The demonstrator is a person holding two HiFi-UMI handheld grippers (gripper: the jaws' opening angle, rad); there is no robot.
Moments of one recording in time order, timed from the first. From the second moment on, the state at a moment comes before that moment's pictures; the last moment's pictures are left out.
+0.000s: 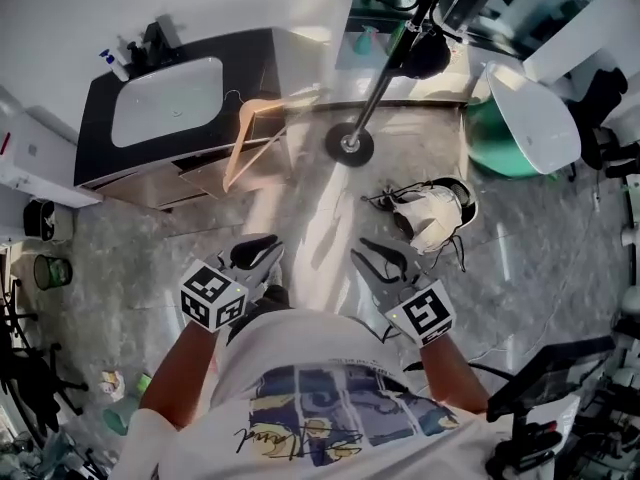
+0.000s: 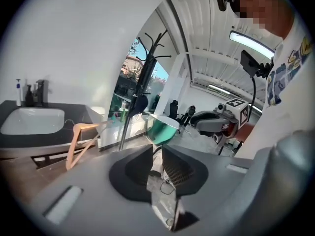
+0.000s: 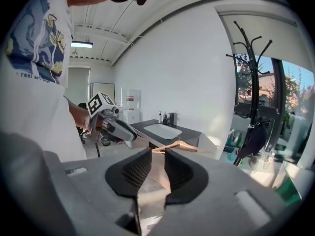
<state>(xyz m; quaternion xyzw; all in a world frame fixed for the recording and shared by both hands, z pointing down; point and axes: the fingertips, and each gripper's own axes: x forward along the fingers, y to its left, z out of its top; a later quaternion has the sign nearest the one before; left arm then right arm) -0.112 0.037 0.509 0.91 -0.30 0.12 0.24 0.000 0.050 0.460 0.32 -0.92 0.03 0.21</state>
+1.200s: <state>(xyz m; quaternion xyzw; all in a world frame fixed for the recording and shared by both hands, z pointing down) -0.251 -0.186 0.746 0.73 -0.30 -0.06 0.61 -0.064 -0.060 0.467 0.39 -0.87 0.07 0.30</state>
